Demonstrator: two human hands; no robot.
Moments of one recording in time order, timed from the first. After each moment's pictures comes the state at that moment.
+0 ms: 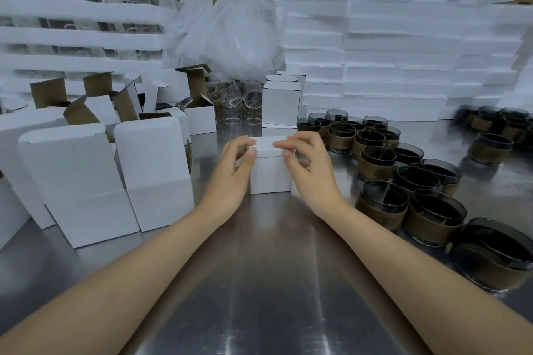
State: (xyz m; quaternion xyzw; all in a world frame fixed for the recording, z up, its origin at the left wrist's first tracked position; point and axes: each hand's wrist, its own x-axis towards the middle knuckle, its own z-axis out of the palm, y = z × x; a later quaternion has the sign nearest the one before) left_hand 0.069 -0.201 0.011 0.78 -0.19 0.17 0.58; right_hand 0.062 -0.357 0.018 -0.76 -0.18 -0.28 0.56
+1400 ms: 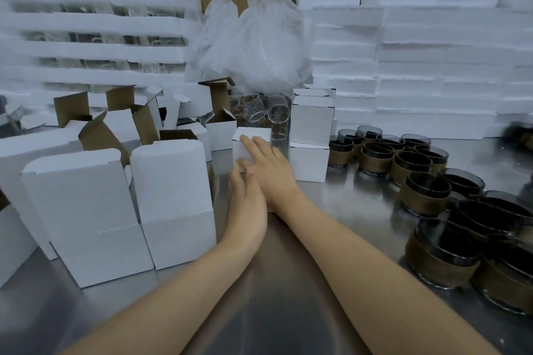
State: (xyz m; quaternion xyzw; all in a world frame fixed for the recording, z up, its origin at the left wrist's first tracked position) left_hand 0.091 -0.207 0.008 0.71 0.06 0.15 0.68; right_hand 0.164 -0.274 0.017 -0.93 -0.27 -0.24 0.00
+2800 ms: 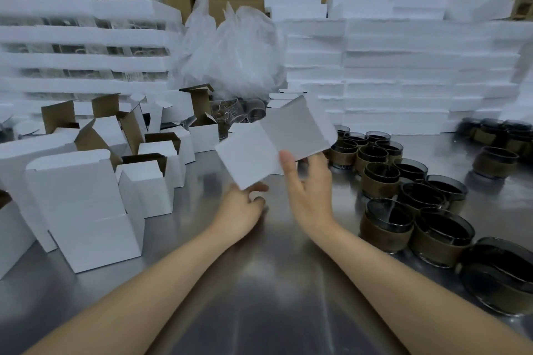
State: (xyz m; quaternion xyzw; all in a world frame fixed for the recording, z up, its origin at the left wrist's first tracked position) left_hand 0.076 -0.207 0.005 0.86 -0.11 0.09 0.48; right_hand 0.056 -0.328 0.031 -0.72 -0.16 -0.42 0.53
